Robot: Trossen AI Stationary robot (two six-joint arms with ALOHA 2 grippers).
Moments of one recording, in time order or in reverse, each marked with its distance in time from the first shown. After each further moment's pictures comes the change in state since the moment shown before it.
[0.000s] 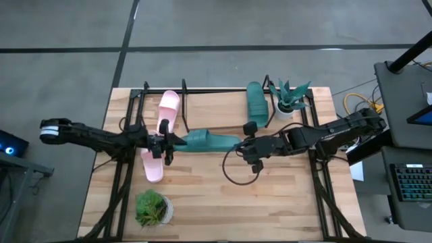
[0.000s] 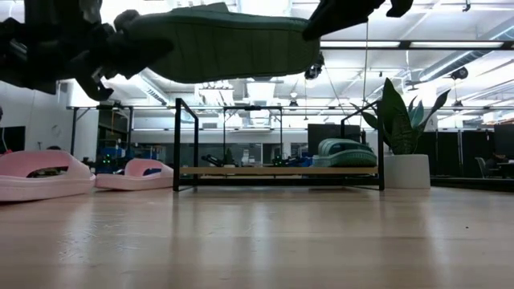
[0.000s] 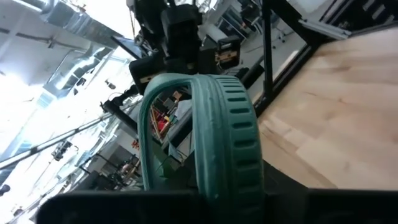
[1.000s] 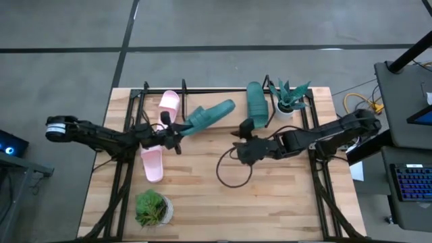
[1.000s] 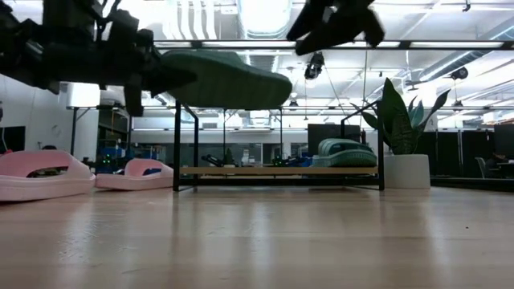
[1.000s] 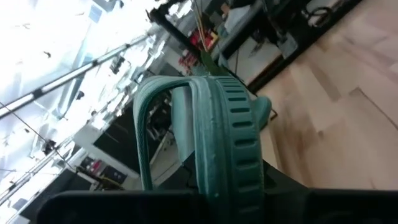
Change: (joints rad) left arm 0.001 0.123 0.060 0.003 -0.422 0.023; right arm 0.000 0.068 0.005 0.077 0.259 -0.269
